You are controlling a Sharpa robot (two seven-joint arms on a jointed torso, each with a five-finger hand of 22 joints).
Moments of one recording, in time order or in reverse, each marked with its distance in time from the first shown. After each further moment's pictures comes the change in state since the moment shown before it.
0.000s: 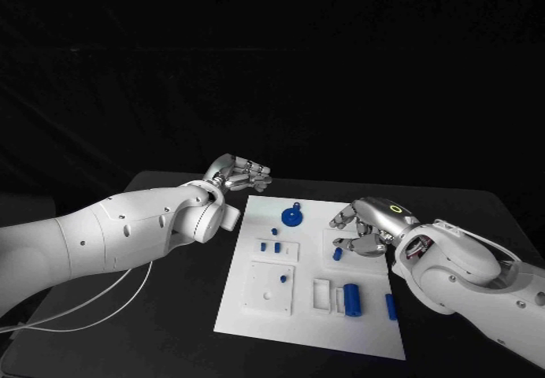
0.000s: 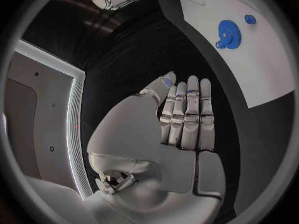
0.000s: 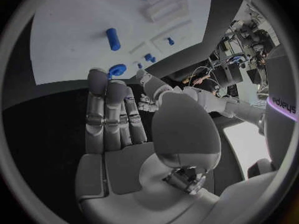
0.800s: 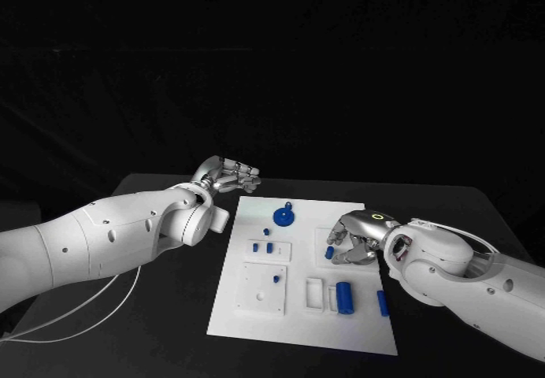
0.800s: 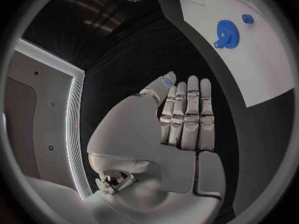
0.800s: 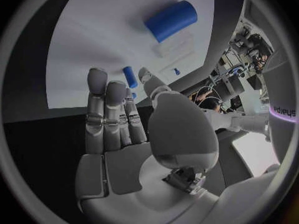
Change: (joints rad) left arm 0.000 -0.003 -0.001 -0.002 0.006 0.008 0.000; left_hand 0.000 0.000 0.000 0.000 0.000 0.000 0.000 0.000 0.000 0.000 0.000 0.000 0.000 0.000 0.000 0.000 0.000 0.000 0.000 0.000 0.000 0.000; right arm 0.005 0.032 -0.023 -0.088 -0.028 0.208 0.005; right_hand 0.043 0.036 -0.177 0.030 0.014 -0.051 -0.016 0.000 0.000 -0.034 0.008 0.000 0.000 -0.006 0.005 0.008 -0.009 -0.005 0.000 0.000 -0.005 -0.022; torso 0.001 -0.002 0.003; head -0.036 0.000
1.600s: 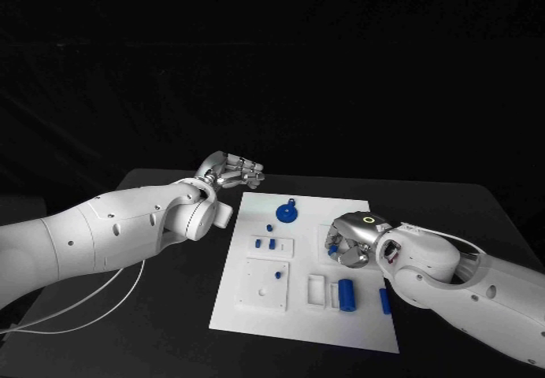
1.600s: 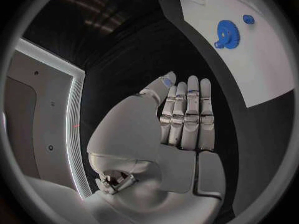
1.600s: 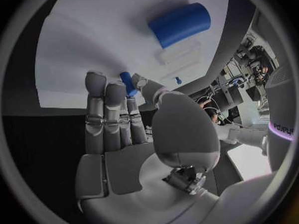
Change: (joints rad) left arm 0.000 0.001 0.000 0.000 0.001 0.004 0.000; left_hand 0.000 0.000 0.000 0.000 0.000 0.000 0.000 0.000 0.000 0.000 0.000 0.000 0.000 0.000 0.000 0.000 0.000 0.000 0.000 0.000 0.000 0.002; right arm -0.005 0.049 -0.037 -0.026 -0.113 -0.020 -0.012; right_hand -0.033 0.020 0.351 -0.062 -0.042 0.140 0.005 0.000 0.003 0.180 -0.048 -0.004 0.000 0.012 -0.031 0.011 0.008 -0.021 0.000 -0.027 0.093 0.037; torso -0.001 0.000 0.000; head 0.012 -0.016
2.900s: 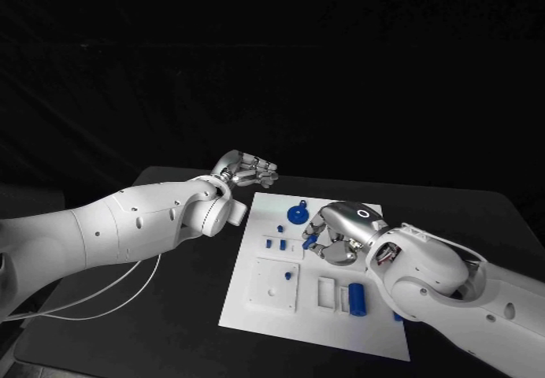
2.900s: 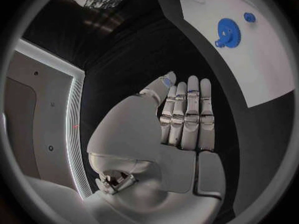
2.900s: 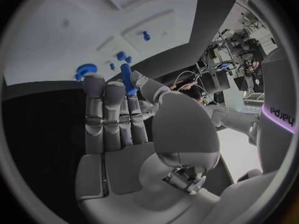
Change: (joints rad) left arm 0.000 0.022 -0.001 -0.031 0.001 0.004 0.000; left_hand 0.000 0.000 0.000 0.000 0.000 0.000 0.000 0.000 0.000 0.000 0.000 0.000 0.000 0.000 0.000 0.000 0.000 0.000 0.000 0.000 0.000 0.010; right arm -0.007 0.044 0.038 0.159 0.029 -0.140 -0.014; right_hand -0.004 0.025 0.027 -0.041 -0.012 0.070 -0.018 -0.005 0.002 0.045 0.005 0.003 0.003 0.002 -0.023 -0.011 0.007 -0.032 -0.002 -0.028 0.034 0.035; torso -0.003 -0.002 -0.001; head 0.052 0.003
